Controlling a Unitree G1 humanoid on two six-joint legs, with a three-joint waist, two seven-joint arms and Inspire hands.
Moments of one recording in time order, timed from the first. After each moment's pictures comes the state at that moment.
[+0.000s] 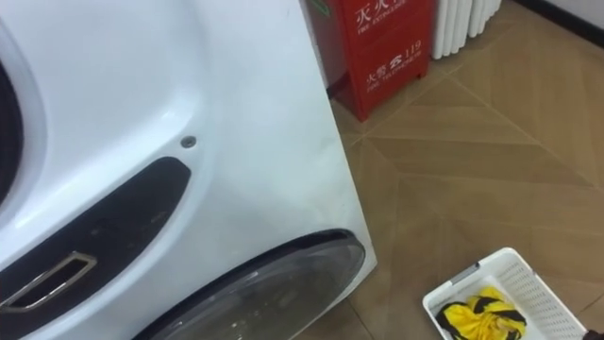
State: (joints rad) left arm 0.12 0.30 -0.16 1.00 -0.48 0.08 -0.01; right arm 0.04 -0.53 -0.22 0.76 -0.39 -0.01 -0.66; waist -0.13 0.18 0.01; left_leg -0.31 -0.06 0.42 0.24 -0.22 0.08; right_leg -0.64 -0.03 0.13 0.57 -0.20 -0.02
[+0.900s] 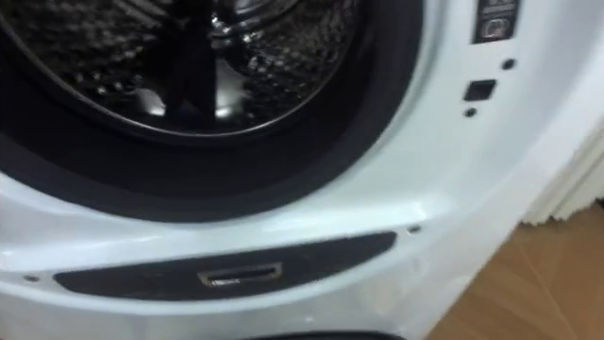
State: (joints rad) left arm 0.13 0.24 -0.15 1.02 -0.31 0.05 -0.01; right arm 0.10 -0.29 0.07 1.04 -0.08 -0.01 -0.19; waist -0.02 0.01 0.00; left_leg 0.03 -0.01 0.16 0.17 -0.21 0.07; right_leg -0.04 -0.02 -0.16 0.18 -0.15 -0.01
